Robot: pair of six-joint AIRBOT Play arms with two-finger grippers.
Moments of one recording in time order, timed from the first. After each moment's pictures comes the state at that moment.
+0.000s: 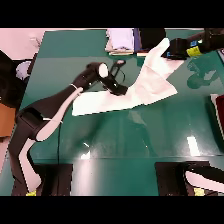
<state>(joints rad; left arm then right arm) -0.58 -1.94 1.92 1.23 -1.13 -1.57 0.13 -1.27 1.72 -1.13 1.35 1.56</state>
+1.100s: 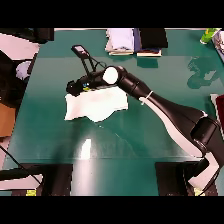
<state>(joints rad) -0.20 -1.41 1.97 1.52 -1.28 -1.55 0.77 -1.82 1.87 -0.93 0.77 1.41</state>
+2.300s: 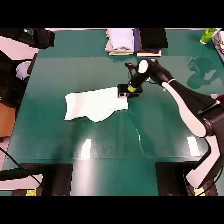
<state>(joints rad) -0.20 -1.40 1.97 1.48 -1.38 -1.52 0.42 -1.89 1.73 -1.23 1.27 1.82</state>
